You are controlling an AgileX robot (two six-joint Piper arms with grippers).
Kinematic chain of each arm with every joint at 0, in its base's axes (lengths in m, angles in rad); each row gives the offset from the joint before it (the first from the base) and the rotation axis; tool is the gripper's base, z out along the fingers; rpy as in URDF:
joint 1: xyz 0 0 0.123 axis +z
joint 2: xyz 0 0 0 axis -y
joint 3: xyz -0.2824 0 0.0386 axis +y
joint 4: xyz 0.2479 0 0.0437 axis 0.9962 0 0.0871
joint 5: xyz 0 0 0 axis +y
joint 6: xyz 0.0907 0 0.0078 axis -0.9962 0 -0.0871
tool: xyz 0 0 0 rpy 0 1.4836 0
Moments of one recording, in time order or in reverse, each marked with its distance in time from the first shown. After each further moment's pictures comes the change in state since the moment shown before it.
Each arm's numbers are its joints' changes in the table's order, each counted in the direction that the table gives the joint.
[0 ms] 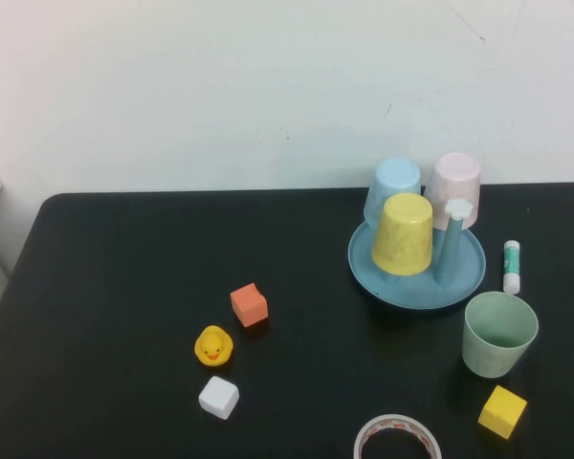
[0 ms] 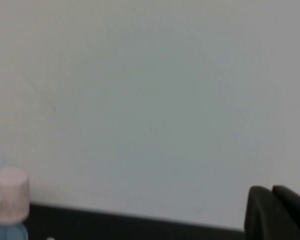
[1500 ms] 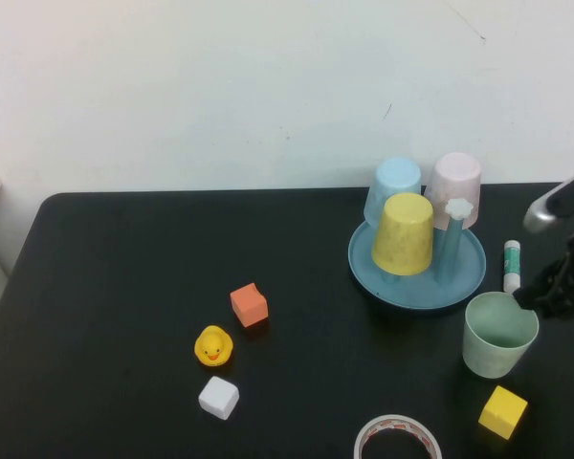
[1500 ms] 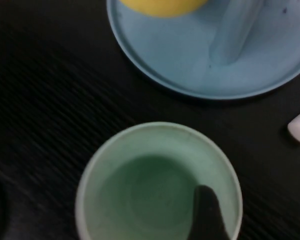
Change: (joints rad) right arm 0.086 -1.698 -0.632 1.087 0.239 1.283; left arm 0.000 -0.029 0.161 -0.189 0.314 0.079
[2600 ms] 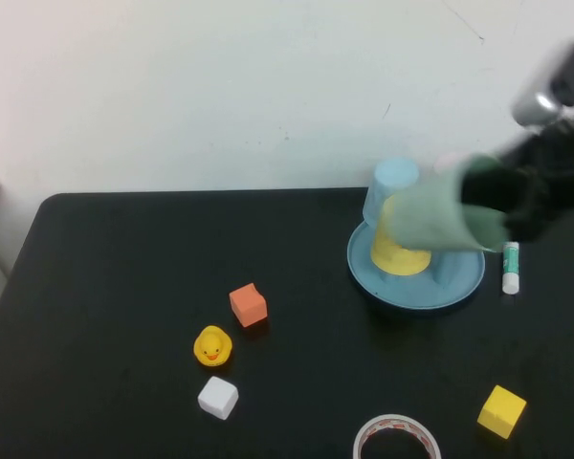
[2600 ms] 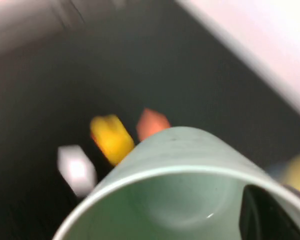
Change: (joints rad) right arm 0.133 0.257 -0.141 0.245 0.310 0.145; left arm 0.000 0.000 0.005 -1.526 -0.145 0.042
